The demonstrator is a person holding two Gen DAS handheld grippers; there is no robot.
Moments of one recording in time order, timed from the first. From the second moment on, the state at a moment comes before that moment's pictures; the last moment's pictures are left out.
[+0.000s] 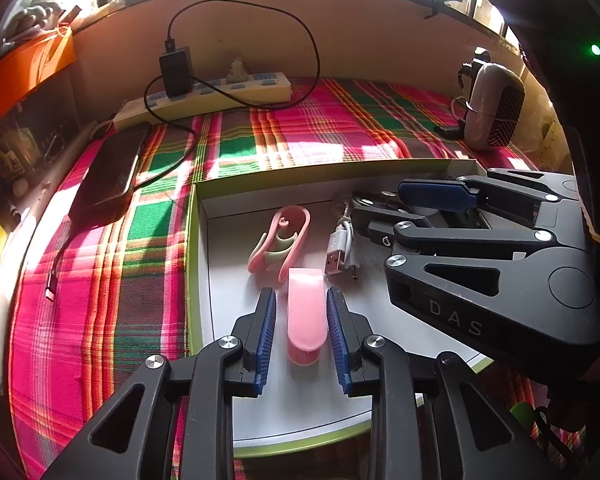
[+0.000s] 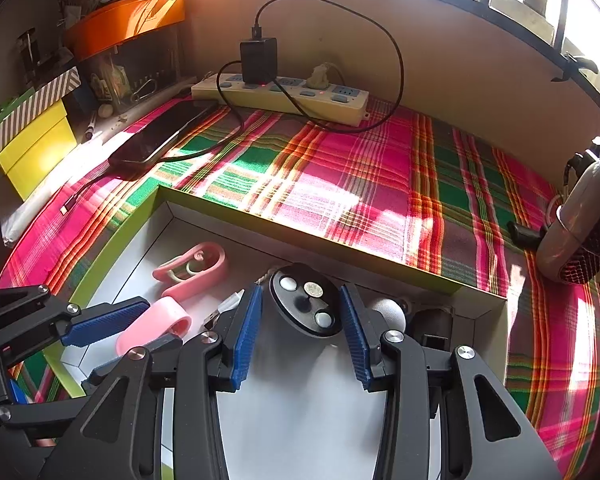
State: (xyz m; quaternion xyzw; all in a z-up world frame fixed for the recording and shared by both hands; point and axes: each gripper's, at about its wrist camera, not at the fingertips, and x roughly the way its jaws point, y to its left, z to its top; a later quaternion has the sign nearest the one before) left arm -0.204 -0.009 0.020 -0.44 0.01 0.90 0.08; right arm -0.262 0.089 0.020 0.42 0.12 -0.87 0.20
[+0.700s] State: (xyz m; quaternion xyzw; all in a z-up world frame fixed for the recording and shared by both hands) left arm -0.189 -0.013 0.036 -0.42 0.01 0.91 0.06; right arm -0.246 0.098 0.039 0.40 0.09 -0.89 0.20
